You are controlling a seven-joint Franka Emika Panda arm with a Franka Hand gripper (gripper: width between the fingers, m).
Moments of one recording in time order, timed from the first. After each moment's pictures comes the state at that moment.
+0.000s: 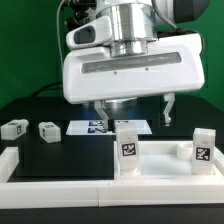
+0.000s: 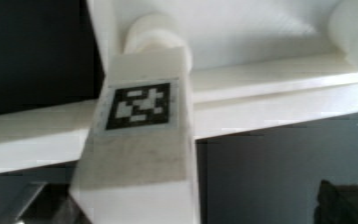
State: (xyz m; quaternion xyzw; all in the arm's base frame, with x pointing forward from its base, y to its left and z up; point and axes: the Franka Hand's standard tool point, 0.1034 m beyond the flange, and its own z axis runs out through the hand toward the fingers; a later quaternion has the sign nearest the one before) arm 0.627 0.004 0.098 -0.99 0.06 -0.13 0.05
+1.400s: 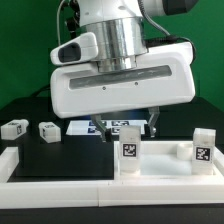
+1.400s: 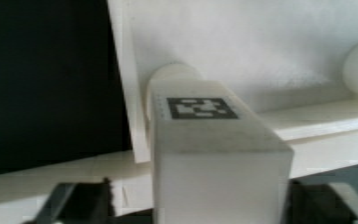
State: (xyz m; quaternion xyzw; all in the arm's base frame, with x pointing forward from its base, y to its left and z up) arm 0.627 -0.011 0.084 -0.99 0.07 -0.03 0.07
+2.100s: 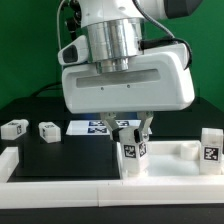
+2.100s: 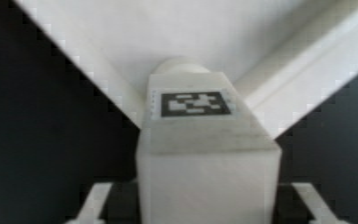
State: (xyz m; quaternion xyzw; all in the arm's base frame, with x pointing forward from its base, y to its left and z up) arm 0.630 -0.011 0.082 -0.89 0.44 -0.02 0.09
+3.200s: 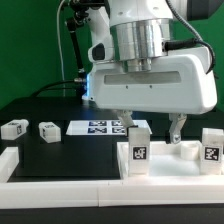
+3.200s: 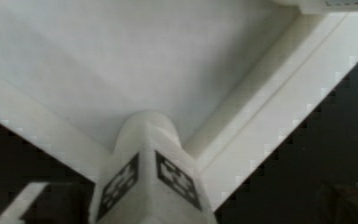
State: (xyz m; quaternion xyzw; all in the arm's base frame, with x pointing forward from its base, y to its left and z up) arm 0.628 0.024 0.082 -0.92 0.38 -0.03 0.06
